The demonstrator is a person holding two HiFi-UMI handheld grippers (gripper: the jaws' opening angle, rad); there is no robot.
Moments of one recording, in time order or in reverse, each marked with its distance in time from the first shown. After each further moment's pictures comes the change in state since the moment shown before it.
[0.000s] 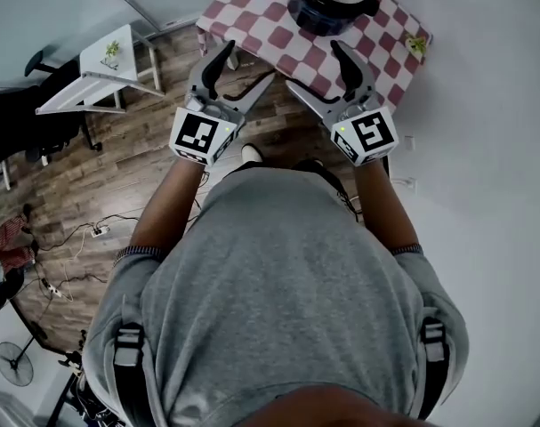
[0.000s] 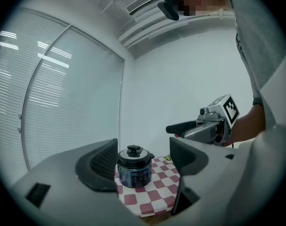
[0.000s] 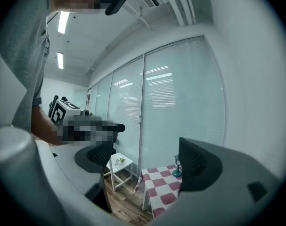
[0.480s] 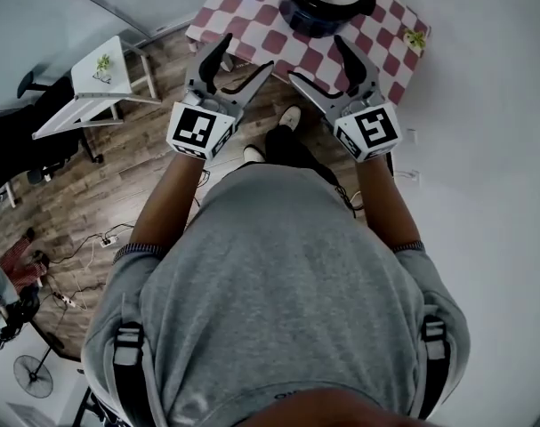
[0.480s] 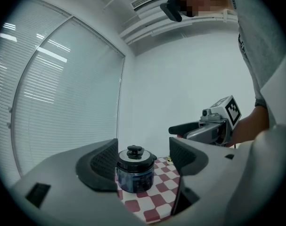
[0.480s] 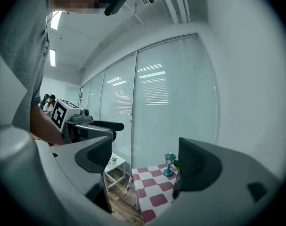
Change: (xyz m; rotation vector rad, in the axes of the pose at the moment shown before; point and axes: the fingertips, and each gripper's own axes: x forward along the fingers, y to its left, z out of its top) left arm 0.052 0.036 -0.013 -0.026 0.003 -0.051; right arm 0.026 -0.049 -0.011 0.026 0.012 -0.077
